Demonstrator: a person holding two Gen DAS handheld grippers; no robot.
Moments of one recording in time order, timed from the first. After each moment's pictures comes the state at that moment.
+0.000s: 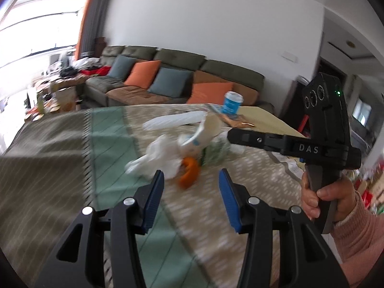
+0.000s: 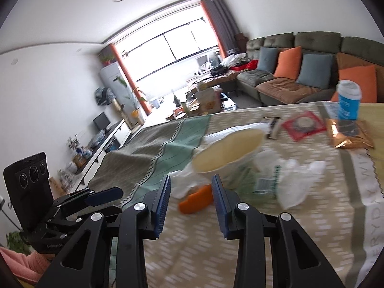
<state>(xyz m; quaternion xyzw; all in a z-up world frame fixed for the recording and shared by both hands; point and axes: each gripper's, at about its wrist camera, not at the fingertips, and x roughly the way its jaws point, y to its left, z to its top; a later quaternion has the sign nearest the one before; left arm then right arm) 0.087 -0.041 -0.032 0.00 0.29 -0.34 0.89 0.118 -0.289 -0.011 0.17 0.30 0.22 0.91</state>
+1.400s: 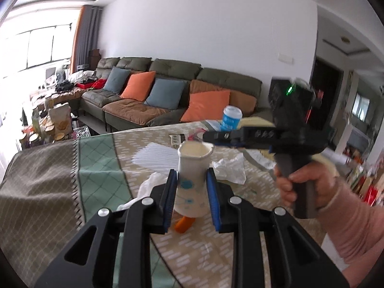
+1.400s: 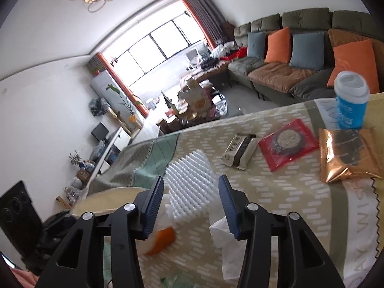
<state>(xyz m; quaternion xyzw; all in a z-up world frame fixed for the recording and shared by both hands) 0.119 -0.058 -0.009 0.00 0.26 -0.34 0.90 0.209 -0.337 -0.019 0.21 0.35 0.22 0.89</state>
